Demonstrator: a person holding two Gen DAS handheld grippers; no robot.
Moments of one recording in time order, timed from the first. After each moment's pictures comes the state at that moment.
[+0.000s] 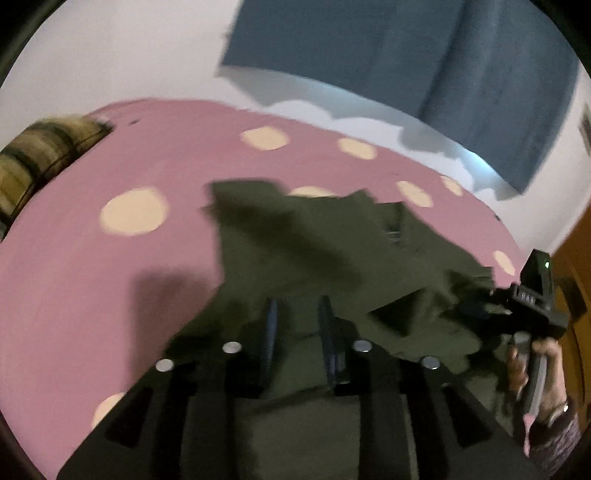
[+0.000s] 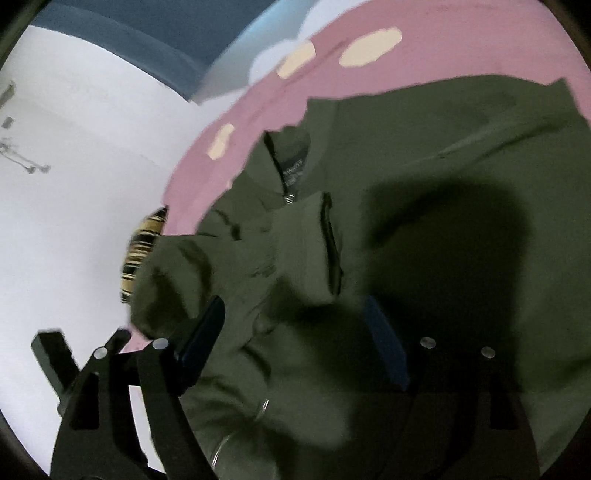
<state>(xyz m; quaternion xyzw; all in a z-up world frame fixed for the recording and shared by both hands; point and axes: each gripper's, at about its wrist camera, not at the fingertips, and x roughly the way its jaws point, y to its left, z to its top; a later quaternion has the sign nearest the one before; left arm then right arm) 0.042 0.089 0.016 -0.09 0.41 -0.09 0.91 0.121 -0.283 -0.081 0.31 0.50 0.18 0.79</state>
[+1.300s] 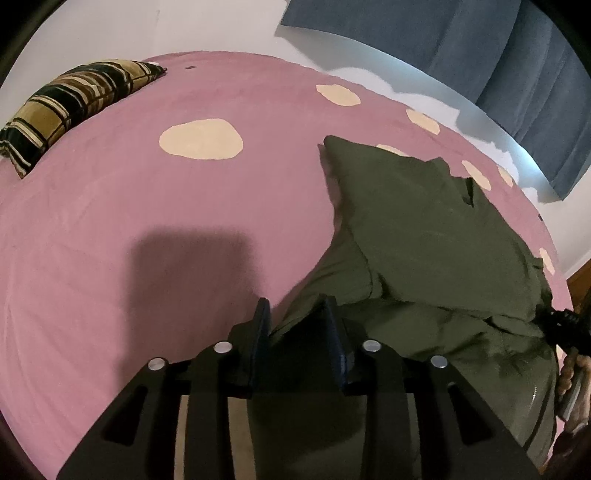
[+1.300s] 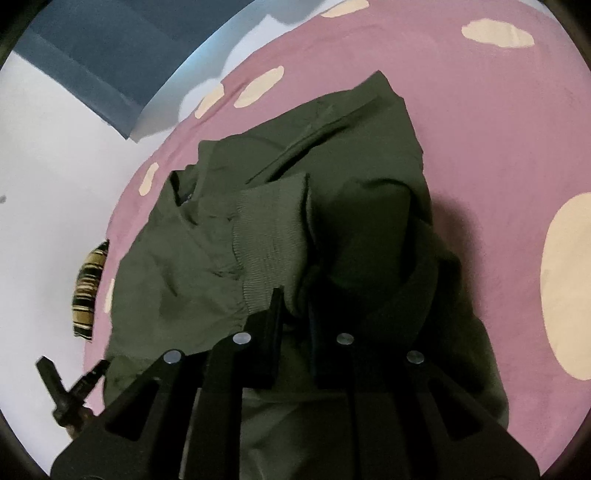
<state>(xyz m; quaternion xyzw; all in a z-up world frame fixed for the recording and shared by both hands) 0.036 0.140 -0.040 -0.10 0.46 -0.03 0.88 0.057 -0.372 -0.101 0.31 0.47 0.05 0.82</state>
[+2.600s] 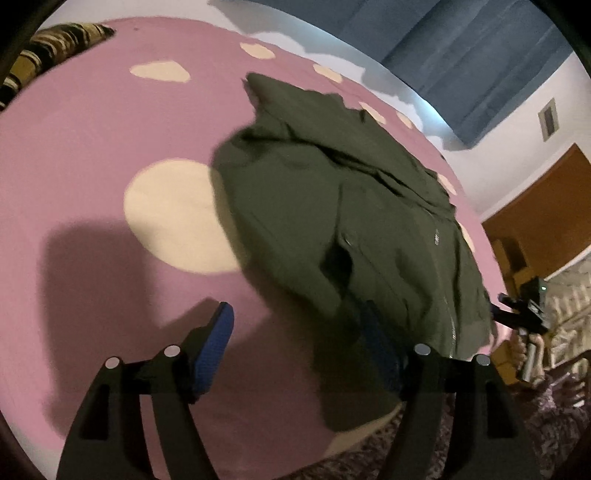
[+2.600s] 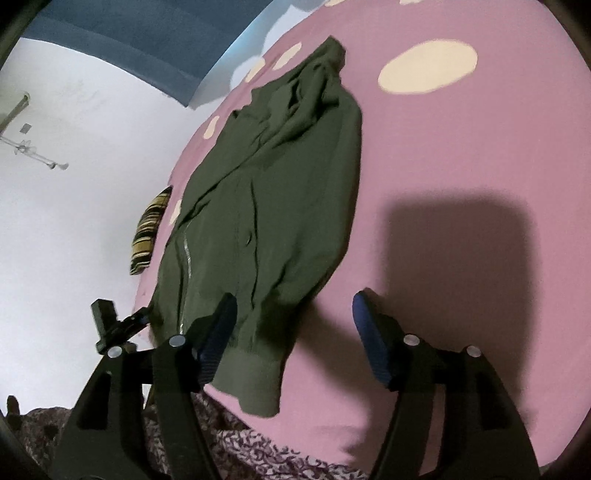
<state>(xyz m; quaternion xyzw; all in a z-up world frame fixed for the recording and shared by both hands) -0.108 0.159 -0.045 -0.15 0.50 -0.23 0.82 -0.181 -0.402 -0.073 0.35 0.48 0.17 0.79</state>
